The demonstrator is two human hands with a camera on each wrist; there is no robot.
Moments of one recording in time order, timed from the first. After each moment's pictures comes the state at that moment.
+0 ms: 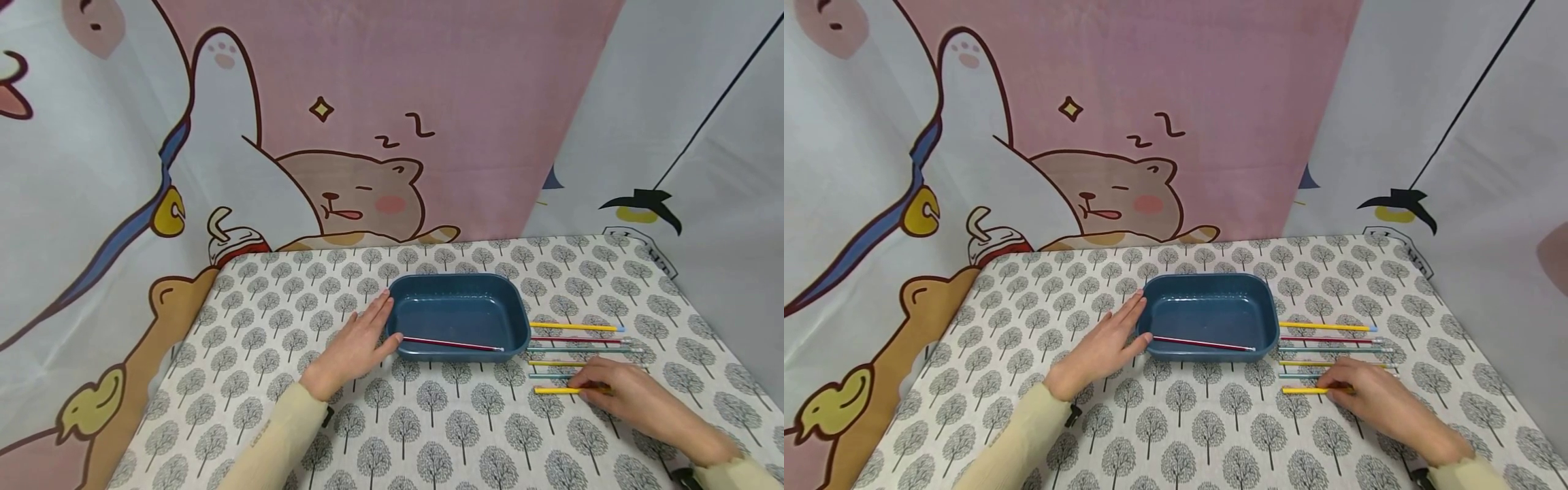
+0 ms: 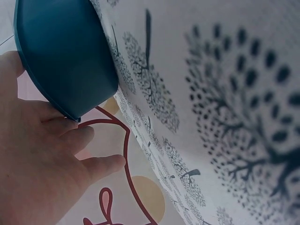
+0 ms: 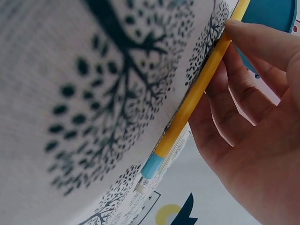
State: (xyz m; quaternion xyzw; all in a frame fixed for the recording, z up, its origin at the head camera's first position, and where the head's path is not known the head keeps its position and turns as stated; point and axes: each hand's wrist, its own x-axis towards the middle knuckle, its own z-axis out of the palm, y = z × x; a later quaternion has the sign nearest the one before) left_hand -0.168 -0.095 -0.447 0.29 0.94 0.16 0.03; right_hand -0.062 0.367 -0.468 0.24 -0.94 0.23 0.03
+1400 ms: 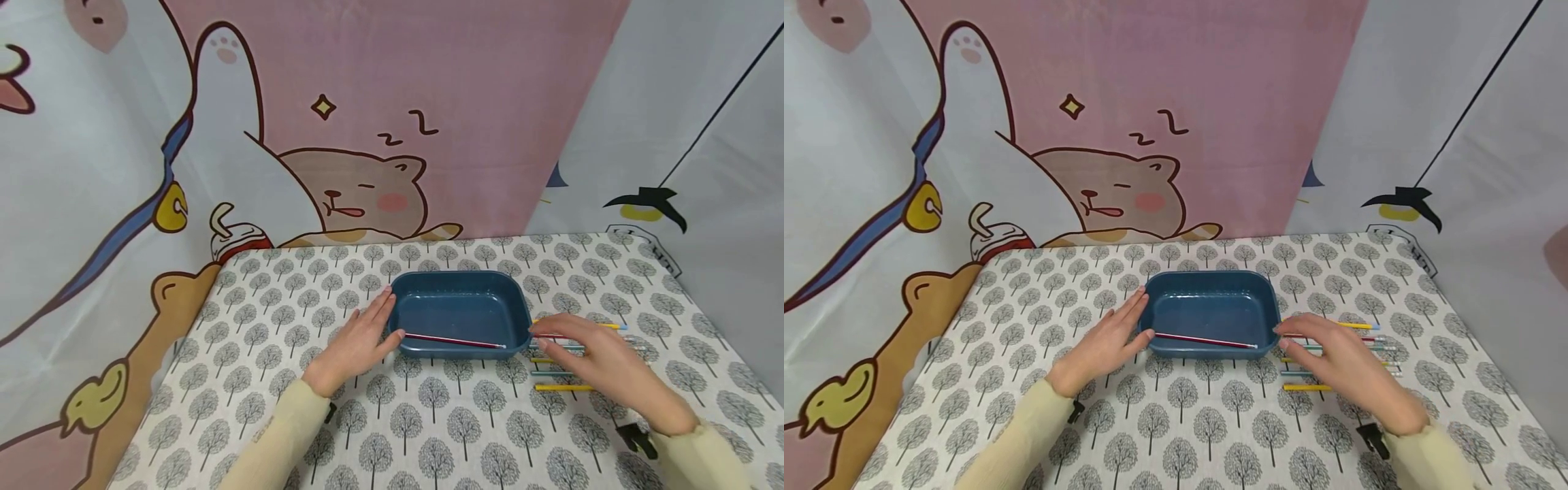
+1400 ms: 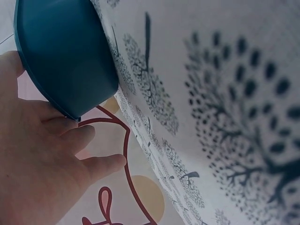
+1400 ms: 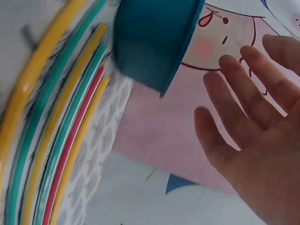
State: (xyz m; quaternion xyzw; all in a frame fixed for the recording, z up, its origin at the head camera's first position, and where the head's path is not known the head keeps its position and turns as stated) left_hand -0.168 -0.095 -0.448 0.29 0.94 0.17 0.04; right_hand -0.082 0.298 -0.399 0.21 -0.94 0.25 0.11
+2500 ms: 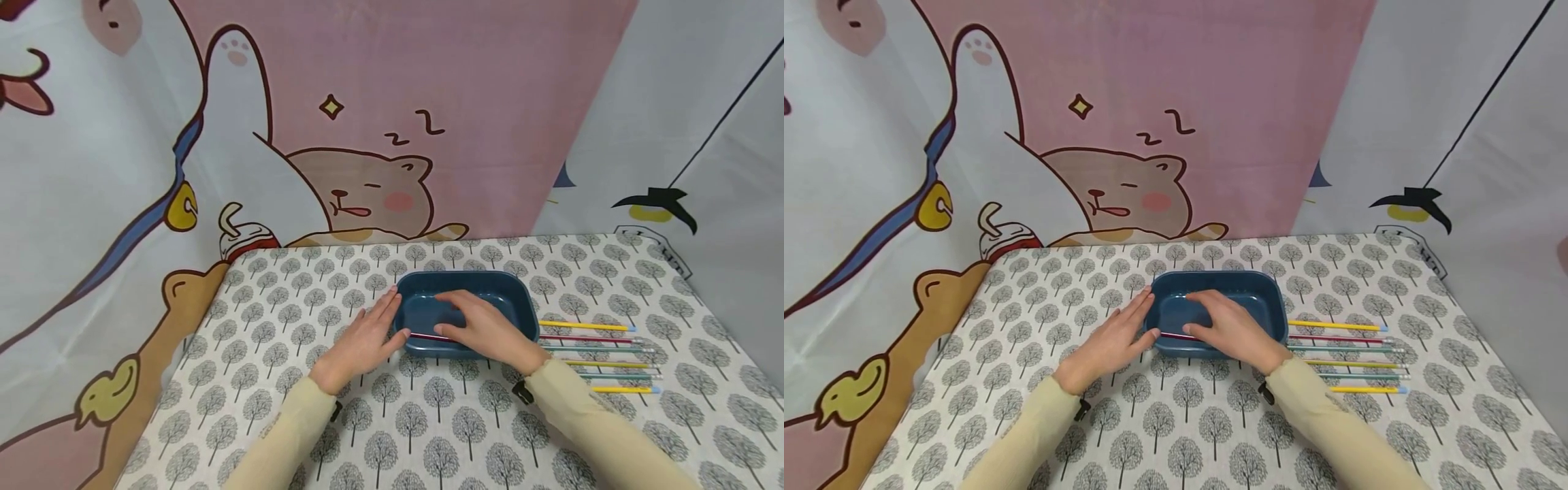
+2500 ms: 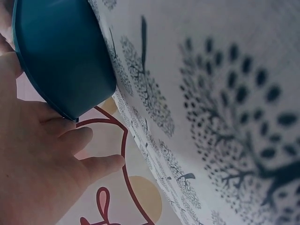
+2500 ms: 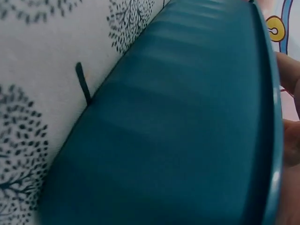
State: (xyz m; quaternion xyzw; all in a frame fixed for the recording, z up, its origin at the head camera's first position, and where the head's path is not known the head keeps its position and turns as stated) left_hand -0.170 -0.095 -0.450 0.28 0.94 0.16 0.04; right_hand -0.162 0.174 -0.429 0.24 -0.91 0.33 -0.01
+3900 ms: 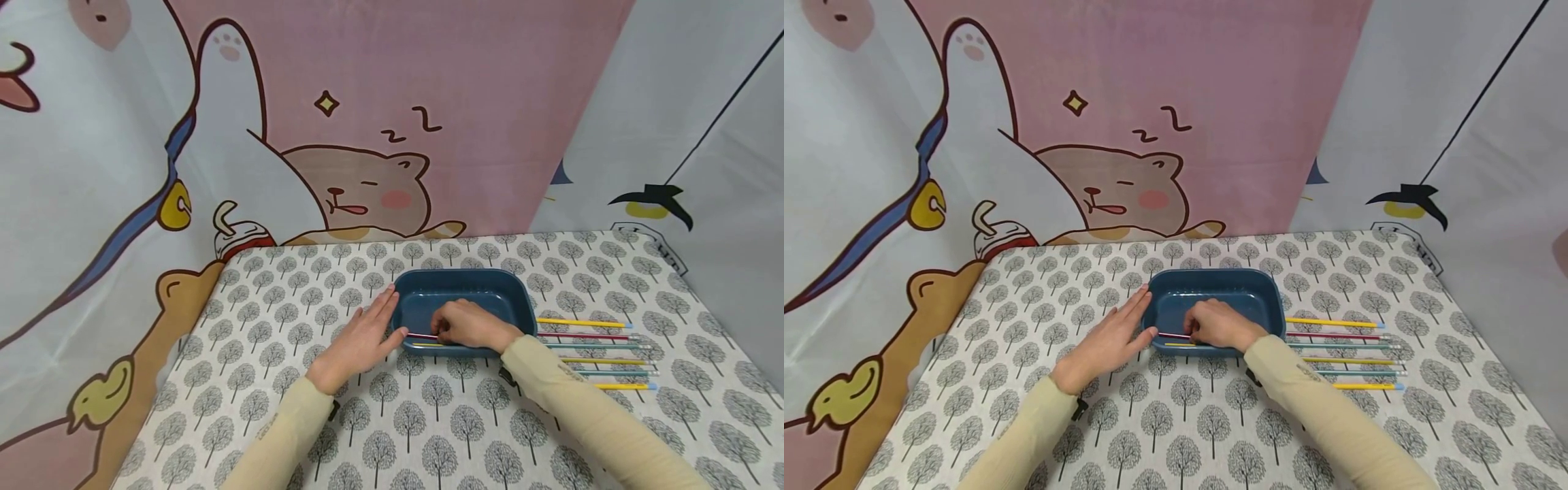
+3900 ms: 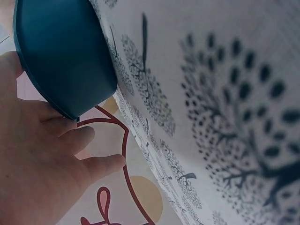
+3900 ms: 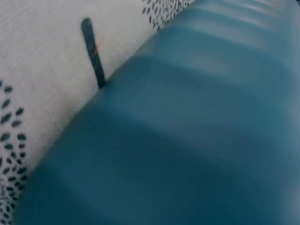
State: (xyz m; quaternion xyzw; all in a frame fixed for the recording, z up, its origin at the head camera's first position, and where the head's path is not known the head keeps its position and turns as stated) left_hand -0.169 -0.096 -0.449 0.29 0.94 0.16 0.04; right_hand -0.195 0.160 -0.442 0.28 -0.91 0.25 -0.16
